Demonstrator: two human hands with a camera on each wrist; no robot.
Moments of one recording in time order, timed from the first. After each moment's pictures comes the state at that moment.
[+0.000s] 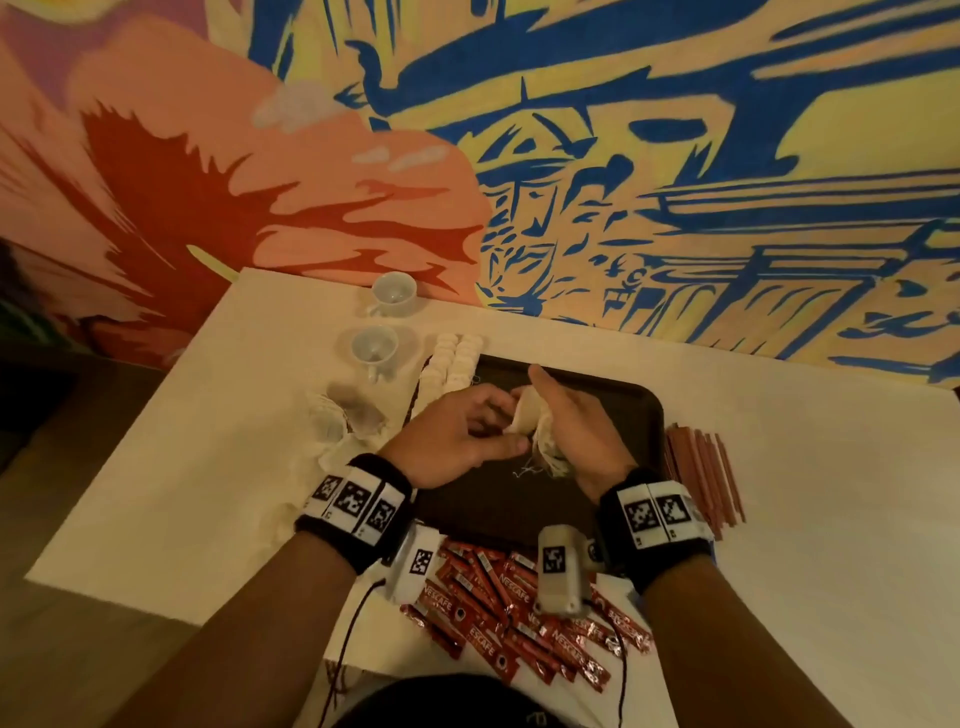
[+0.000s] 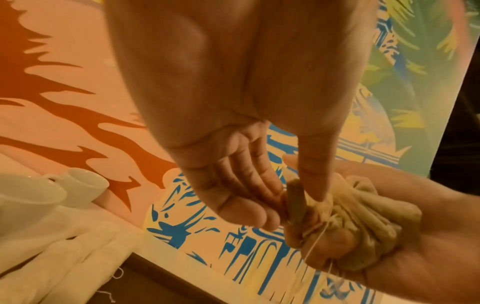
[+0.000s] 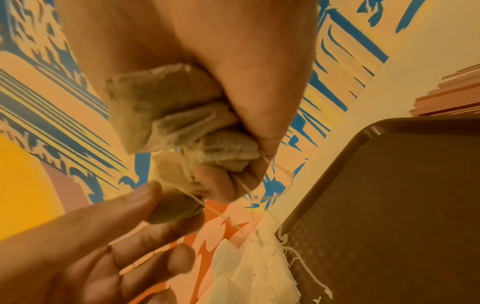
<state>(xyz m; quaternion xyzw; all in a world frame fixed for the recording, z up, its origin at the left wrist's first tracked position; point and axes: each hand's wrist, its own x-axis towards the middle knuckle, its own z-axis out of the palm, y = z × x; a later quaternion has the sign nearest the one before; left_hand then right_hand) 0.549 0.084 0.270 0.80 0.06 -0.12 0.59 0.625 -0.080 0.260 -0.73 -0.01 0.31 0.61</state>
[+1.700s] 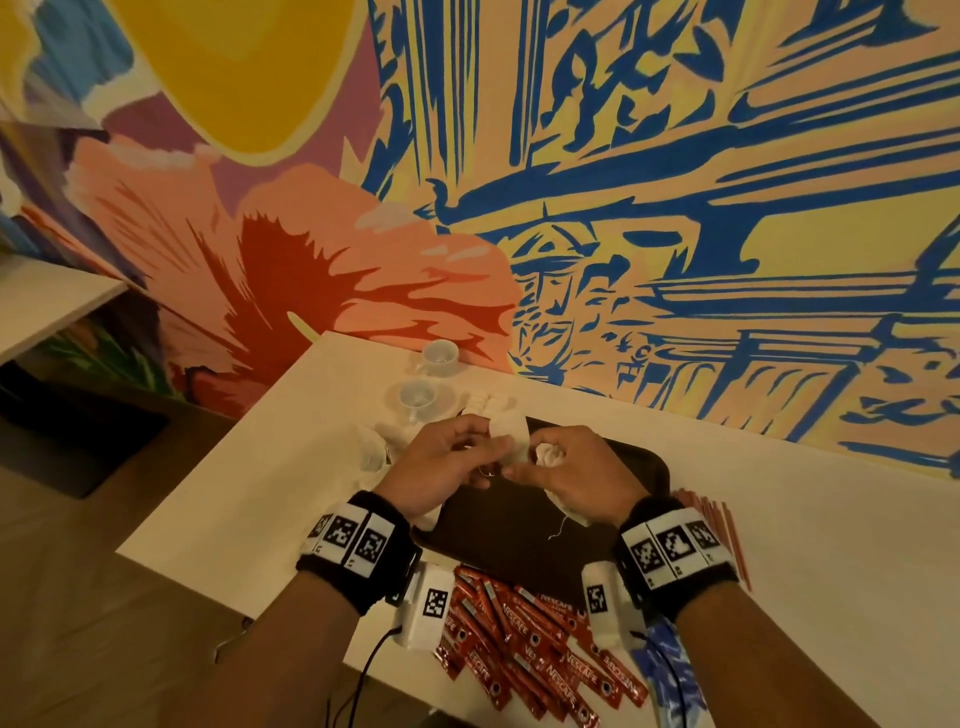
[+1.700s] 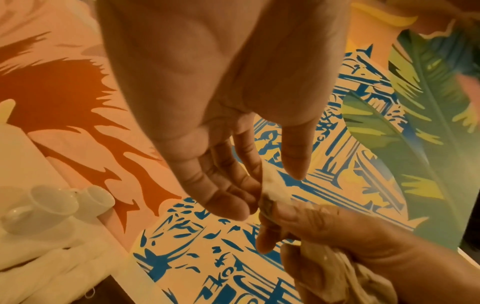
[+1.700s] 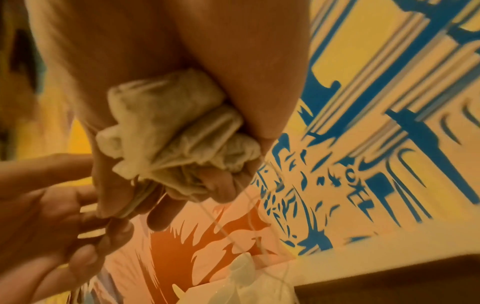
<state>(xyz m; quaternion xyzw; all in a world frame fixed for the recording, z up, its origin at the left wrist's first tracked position) 0.480 0.046 0.326 0.70 0.16 0.03 0.69 0.588 -0.123 0.318 -0.78 -0.35 0.25 0.46</state>
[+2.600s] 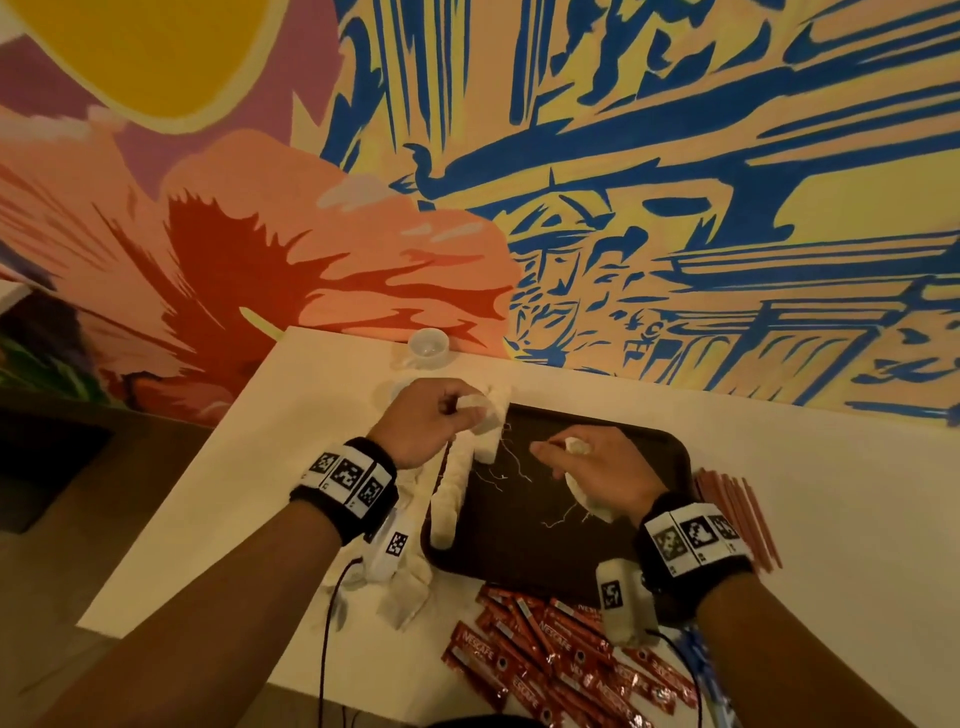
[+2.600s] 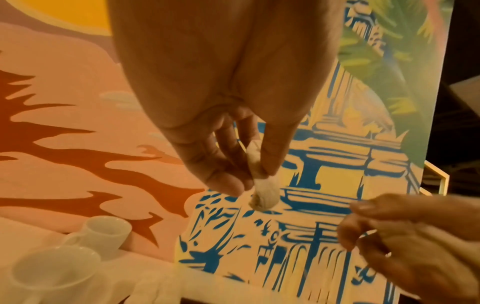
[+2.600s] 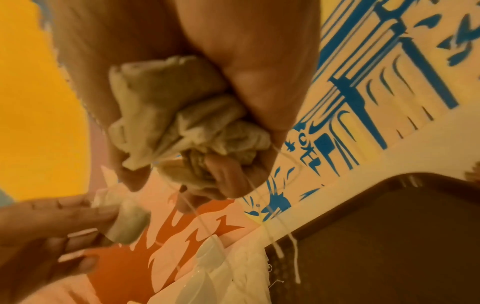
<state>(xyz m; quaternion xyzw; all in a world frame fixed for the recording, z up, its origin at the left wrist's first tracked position) 0.560 0.172 0.286 0.87 0.07 0.00 0.49 0.622 -0.072 0.278 -0.85 -0.17 0.25 0.42</state>
